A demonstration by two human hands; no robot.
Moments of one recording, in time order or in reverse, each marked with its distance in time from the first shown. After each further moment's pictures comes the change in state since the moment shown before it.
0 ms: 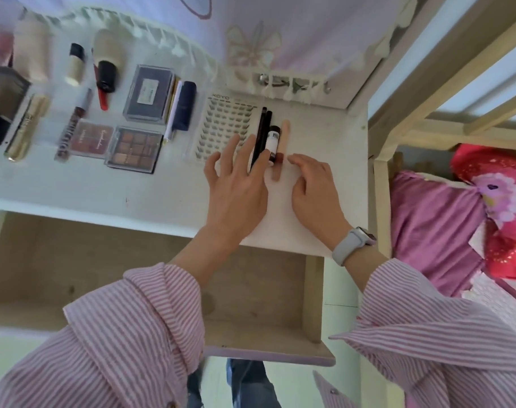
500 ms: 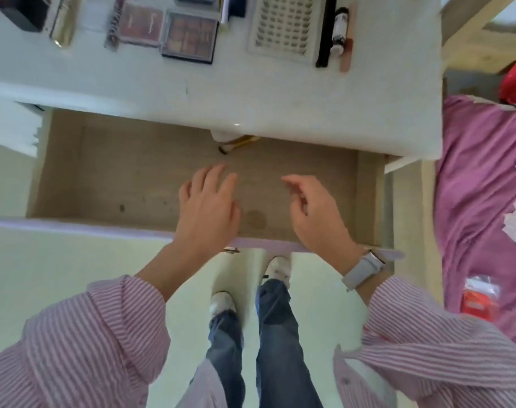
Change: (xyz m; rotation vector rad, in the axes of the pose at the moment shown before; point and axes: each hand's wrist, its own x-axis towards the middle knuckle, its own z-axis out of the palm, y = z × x) left_hand -0.187 -0.087 -0.052 -0.121 -0.505 -0.181; right_hand -0.164 -0.060 0.087 0.148 -0.213 0.083
